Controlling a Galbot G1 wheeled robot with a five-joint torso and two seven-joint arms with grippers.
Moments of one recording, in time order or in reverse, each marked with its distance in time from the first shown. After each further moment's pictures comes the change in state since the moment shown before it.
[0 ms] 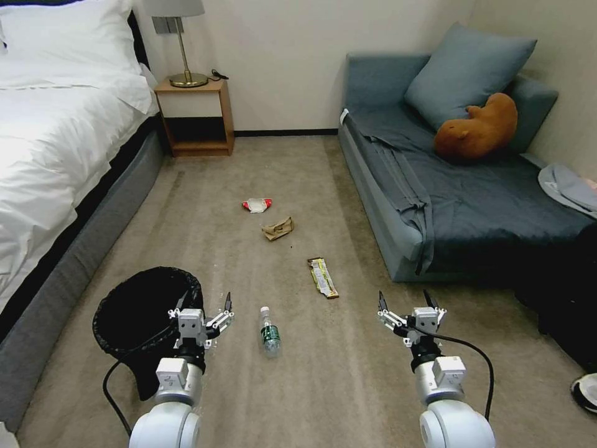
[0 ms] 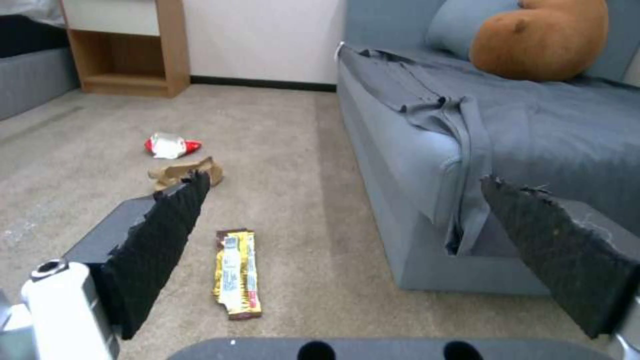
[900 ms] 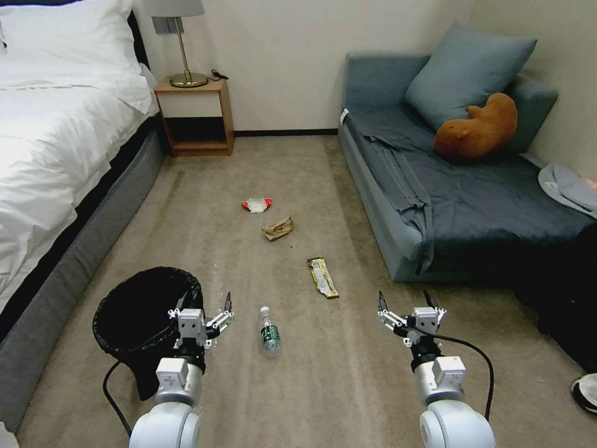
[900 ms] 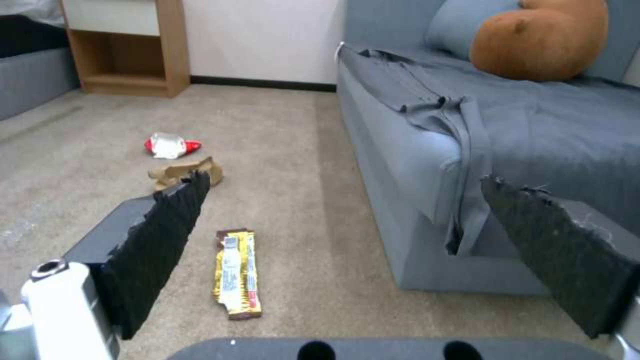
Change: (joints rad) left arm 0.000 0.000 0.000 0.000 0.000 0.000 0.000; right arm 0.000 0.000 0.000 0.000 0.000 0.000 0.000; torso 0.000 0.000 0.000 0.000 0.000
